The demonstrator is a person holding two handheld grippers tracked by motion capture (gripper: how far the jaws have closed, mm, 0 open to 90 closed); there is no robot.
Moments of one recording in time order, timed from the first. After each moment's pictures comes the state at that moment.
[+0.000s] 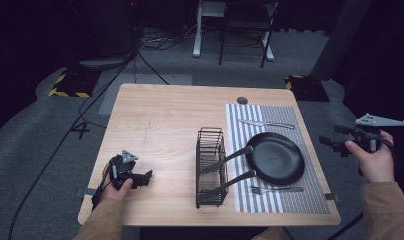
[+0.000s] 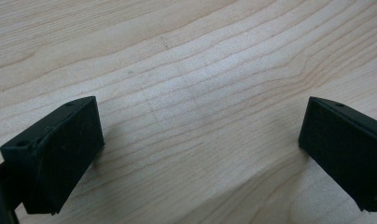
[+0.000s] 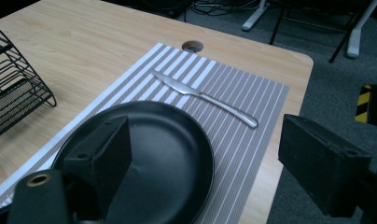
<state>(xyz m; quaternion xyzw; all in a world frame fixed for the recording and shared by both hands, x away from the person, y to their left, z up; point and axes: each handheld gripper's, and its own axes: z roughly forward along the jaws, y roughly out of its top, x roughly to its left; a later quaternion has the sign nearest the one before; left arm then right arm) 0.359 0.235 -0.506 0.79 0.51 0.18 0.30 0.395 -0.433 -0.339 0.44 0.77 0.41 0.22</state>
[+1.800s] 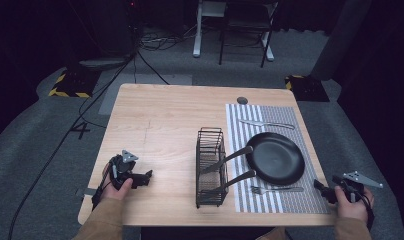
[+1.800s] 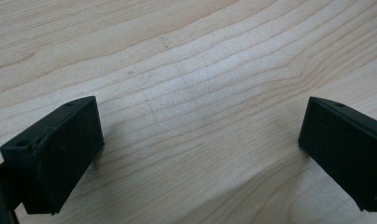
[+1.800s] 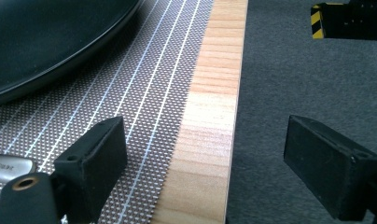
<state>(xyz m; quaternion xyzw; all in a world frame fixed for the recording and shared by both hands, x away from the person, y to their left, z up) 0.359 0.235 -0.506 0.79 0.51 0.18 0.30 0.325 -0.468 -0.515 0.57 0.69 0.37 0.24</state>
